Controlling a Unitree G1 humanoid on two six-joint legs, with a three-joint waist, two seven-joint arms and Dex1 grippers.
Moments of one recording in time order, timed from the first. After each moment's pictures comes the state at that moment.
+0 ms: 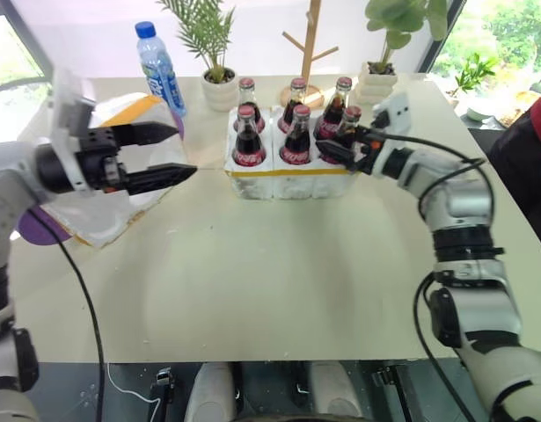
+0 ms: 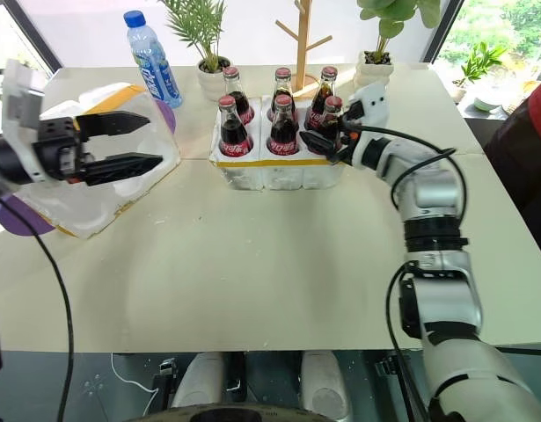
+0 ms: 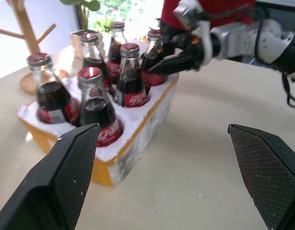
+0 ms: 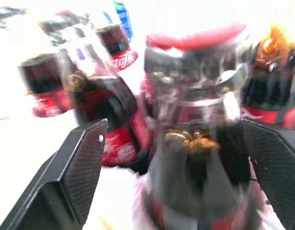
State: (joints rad) left arm -0.55 1.03 0.34 -0.18 -0.81 0.82 -1.09; right arm -0.87 -0.56 -0.08 0.28 0.40 0.63 0.82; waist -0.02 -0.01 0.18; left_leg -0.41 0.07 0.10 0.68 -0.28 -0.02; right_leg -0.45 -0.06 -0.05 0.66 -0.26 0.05
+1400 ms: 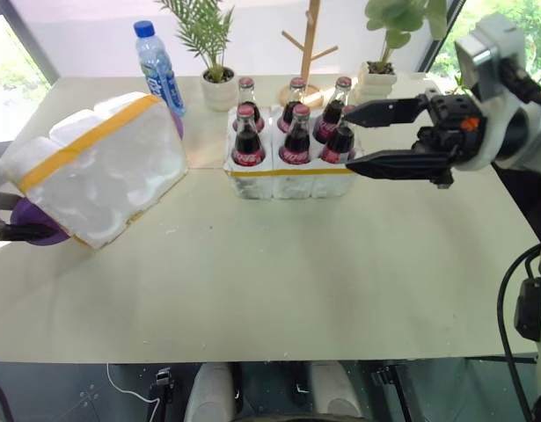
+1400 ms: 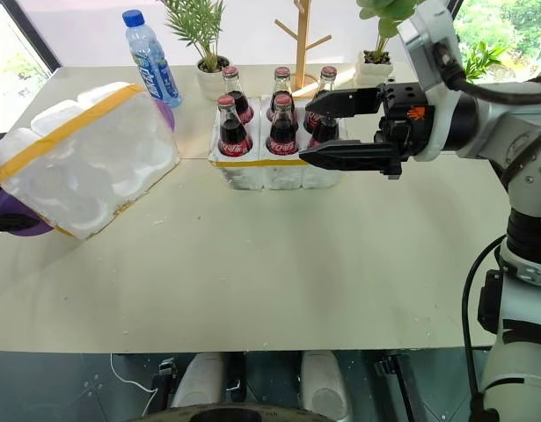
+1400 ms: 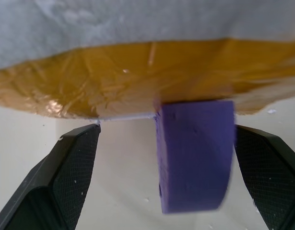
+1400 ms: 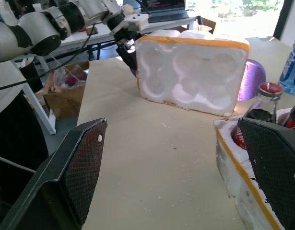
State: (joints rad) left arm -0.83 1.22 -0.03 1.00 0.06 0.17 -1.46; right arm -0.92 -0.88 -0.14 -0.17 0.86 1.03 1.19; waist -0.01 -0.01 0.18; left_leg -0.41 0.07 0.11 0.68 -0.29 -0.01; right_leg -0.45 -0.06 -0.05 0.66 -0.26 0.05
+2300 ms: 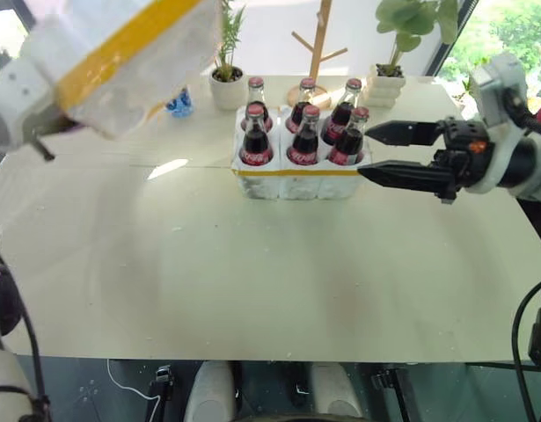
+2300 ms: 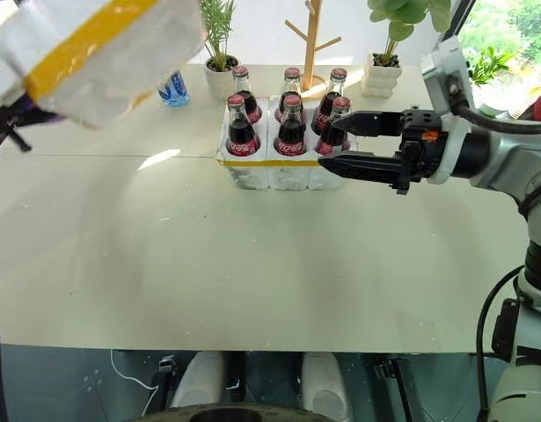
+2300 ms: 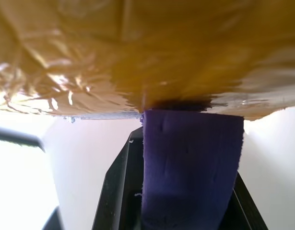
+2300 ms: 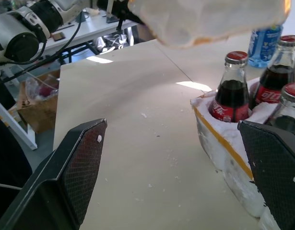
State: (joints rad) left arm -1.05 1.00 0.03 0.77 0.10 -0.14 -0.96; right arm -0.69 -0.93 -0.28 -0.26 0.95 1.07 0.98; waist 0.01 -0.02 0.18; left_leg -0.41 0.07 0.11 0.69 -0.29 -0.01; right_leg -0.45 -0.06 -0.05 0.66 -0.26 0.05
